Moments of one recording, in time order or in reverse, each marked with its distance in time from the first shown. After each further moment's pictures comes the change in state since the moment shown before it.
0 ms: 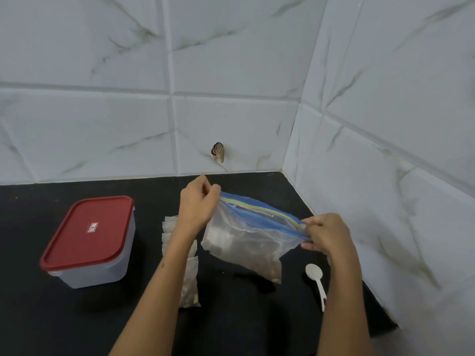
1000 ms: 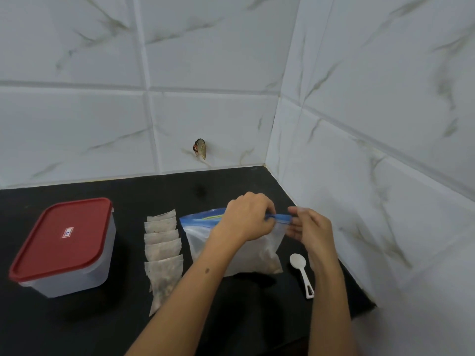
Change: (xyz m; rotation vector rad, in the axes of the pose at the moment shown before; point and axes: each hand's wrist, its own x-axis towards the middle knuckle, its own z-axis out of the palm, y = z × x) left_hand -0.041 0.062 0.063 0.558 -0.605 0.421; right_hand -0.009 0.025 0.003 0.396 0.089 -0.068
